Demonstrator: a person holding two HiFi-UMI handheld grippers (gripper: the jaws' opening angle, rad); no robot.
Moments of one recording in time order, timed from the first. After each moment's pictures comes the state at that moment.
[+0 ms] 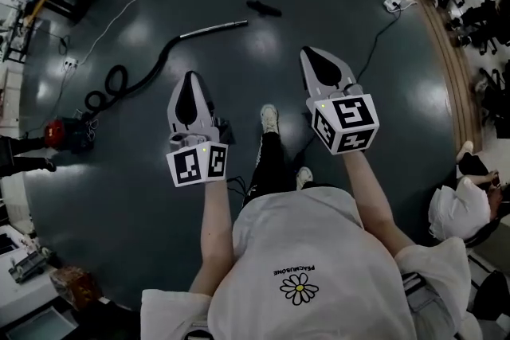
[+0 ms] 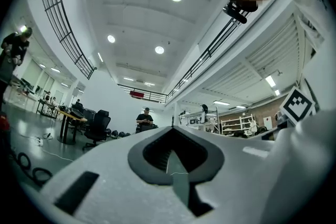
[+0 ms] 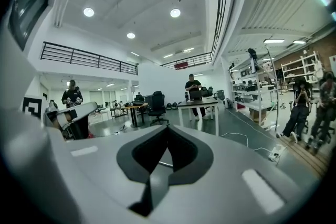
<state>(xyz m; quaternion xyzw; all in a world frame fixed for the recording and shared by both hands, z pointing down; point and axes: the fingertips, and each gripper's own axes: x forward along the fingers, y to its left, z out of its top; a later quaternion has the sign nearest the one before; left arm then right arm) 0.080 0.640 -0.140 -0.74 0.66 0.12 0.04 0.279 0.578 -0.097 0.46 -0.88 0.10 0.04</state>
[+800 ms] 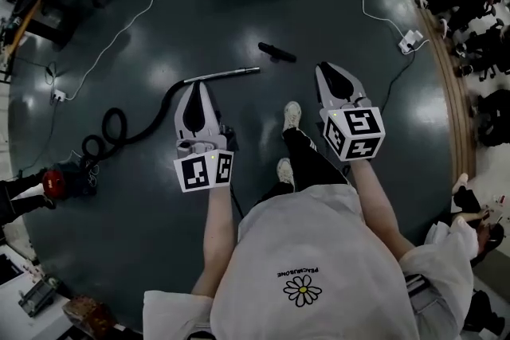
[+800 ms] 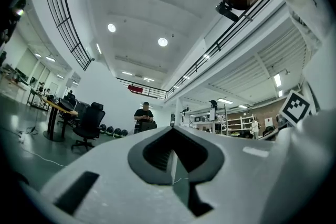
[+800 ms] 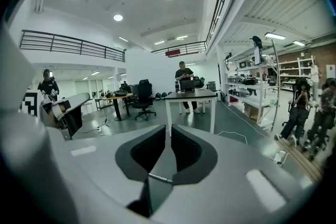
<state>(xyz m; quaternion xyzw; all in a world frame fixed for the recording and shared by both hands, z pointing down) -0.074 0.272 -0.120 -0.75 0.65 0.12 0.02 0.155 0.217 -0.061 0.50 -0.85 0.13 0.10</state>
